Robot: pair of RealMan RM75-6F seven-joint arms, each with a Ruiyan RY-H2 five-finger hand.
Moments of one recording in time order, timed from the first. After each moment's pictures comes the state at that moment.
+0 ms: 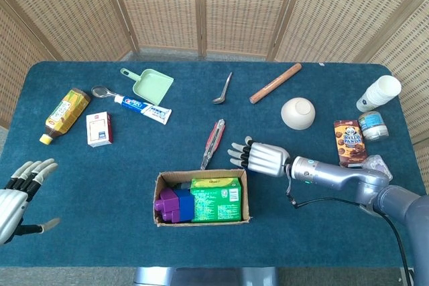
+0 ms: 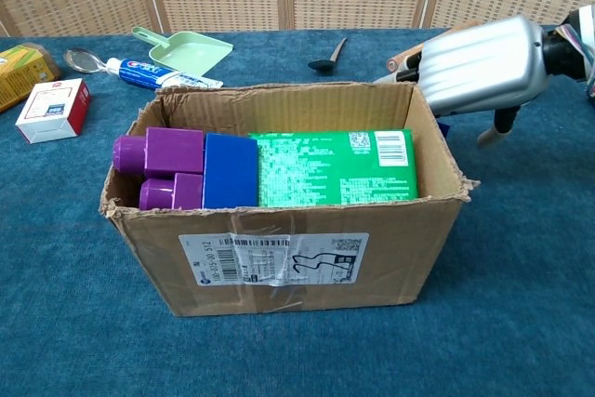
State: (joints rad) left arm -0.10 -0.85 0.09 -1.85 1.69 1.44 -0.19; right arm 1.08 -1.32 -0.20 -1.10 -2.05 0.95 -0.05
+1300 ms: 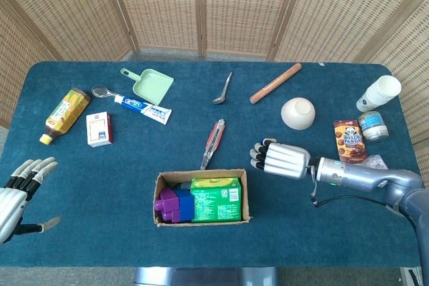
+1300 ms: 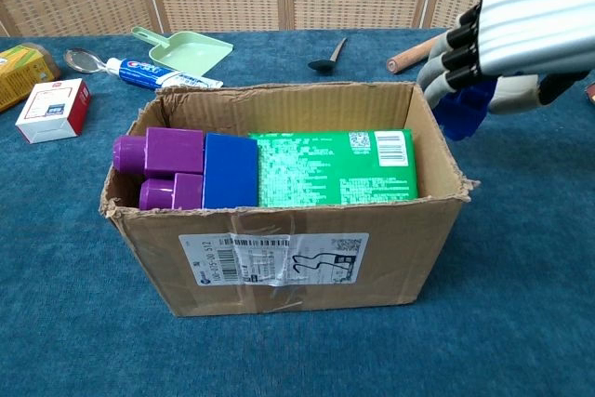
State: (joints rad) left arm -0.11 -0.84 0.09 -1.85 1.71 1.45 -0.22; right arm 0.99 -1.28 -0.25 -0.94 -2.10 1.33 0.04
